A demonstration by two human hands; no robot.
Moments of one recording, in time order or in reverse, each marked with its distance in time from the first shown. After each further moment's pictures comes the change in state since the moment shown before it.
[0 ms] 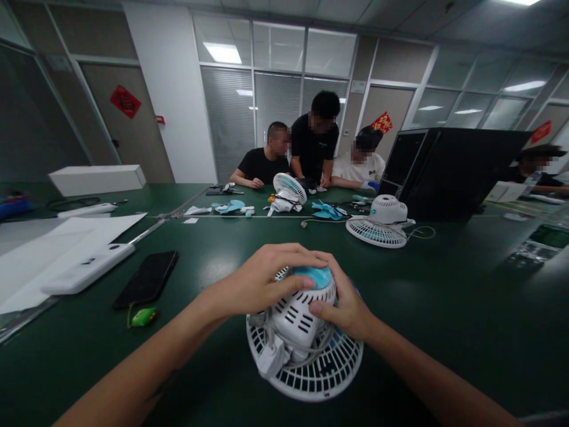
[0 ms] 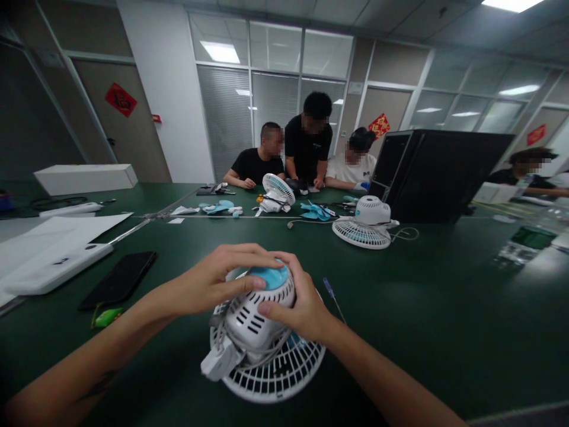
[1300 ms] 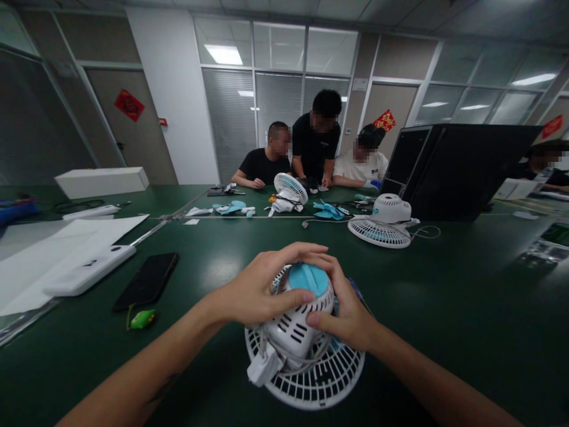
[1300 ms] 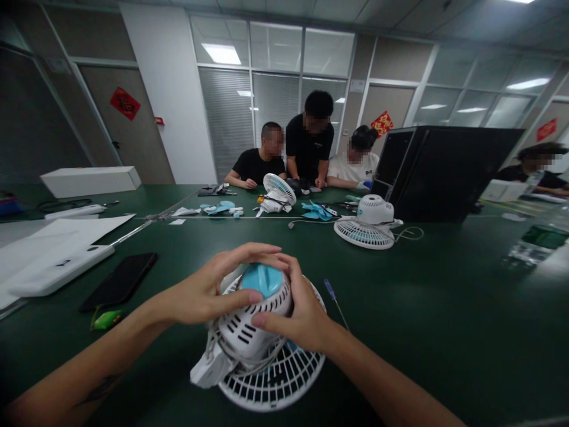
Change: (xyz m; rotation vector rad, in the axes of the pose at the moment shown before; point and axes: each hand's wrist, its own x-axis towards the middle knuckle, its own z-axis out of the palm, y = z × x) left_hand -0.005 0.000 0.008 -0.133 0.044 -0.056; right_hand -0.004 0.002 -0.003 0.007 -0.040 -0.029
